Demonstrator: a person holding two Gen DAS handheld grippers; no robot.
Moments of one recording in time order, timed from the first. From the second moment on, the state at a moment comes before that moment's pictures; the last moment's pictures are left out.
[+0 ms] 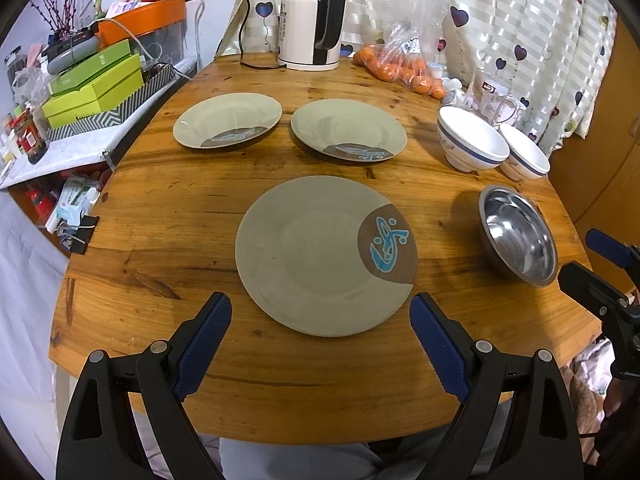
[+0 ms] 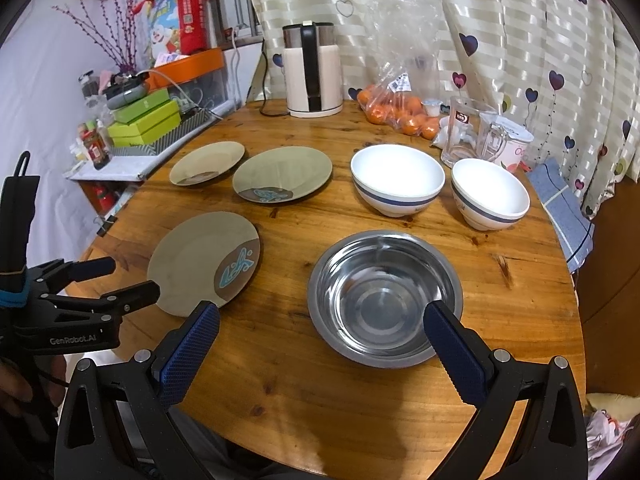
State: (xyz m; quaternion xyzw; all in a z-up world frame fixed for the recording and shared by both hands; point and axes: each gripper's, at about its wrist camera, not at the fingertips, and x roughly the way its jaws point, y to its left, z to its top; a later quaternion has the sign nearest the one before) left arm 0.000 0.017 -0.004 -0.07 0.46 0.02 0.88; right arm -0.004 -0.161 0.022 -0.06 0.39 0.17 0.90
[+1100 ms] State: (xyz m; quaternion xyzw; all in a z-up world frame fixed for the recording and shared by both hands) left arm 0.012 0.016 -0.003 -0.05 0.45 0.00 0.89; right arm 0.016 -0.147 0.016 -0.06 0.40 0.18 0.89
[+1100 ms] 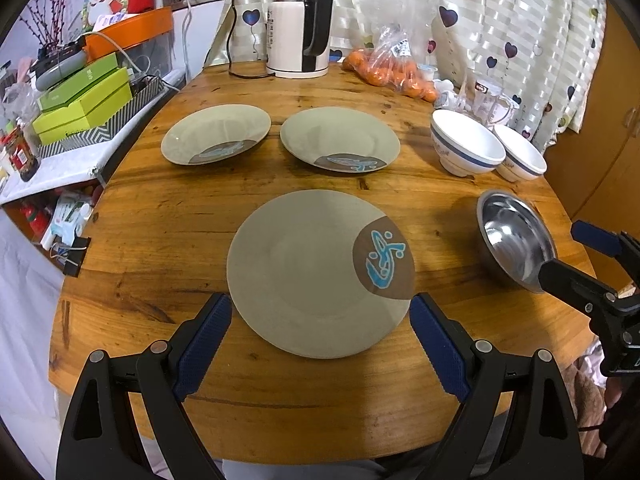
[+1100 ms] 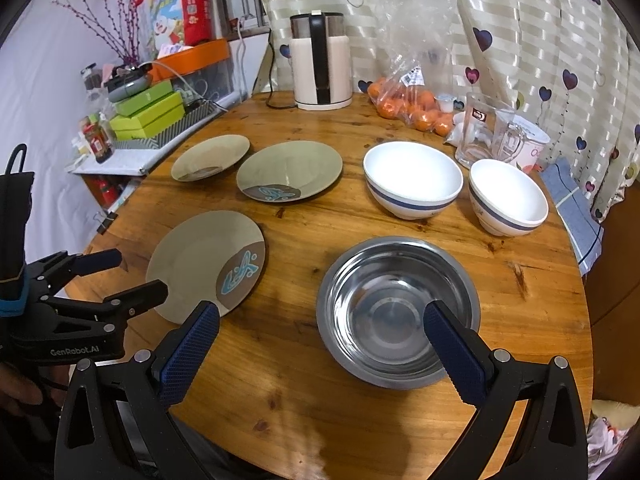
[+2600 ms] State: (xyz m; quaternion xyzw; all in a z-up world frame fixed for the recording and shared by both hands) left arm 0.056 0.132 -0.007 -0.14 0.43 0.06 0.89; right arm 0.091 -0.036 0.027 -0.11 0.40 0.26 0.87
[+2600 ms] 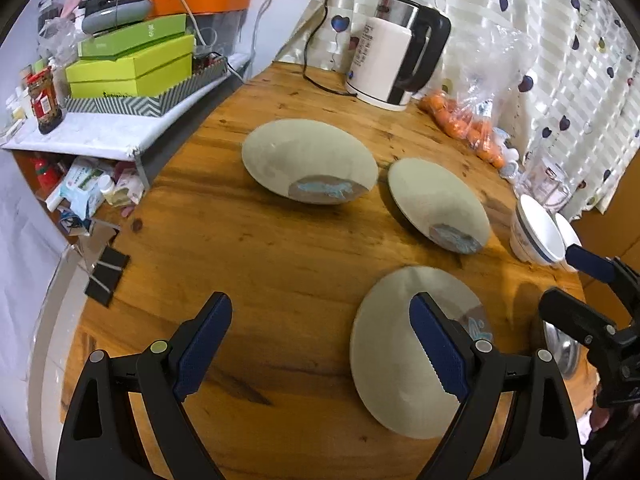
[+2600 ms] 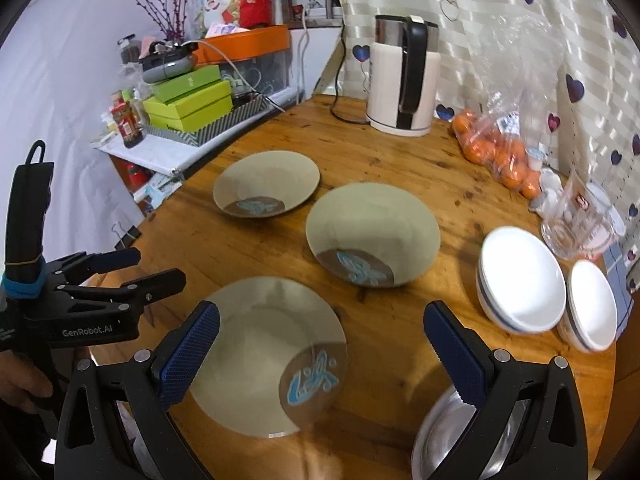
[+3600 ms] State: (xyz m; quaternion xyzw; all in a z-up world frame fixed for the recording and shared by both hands) left arm 0.139 0.204 -0.021 -0.16 0.42 0.08 0.89; right arm 0.235 0.059 0.010 -0.11 0.48 0.29 0.82
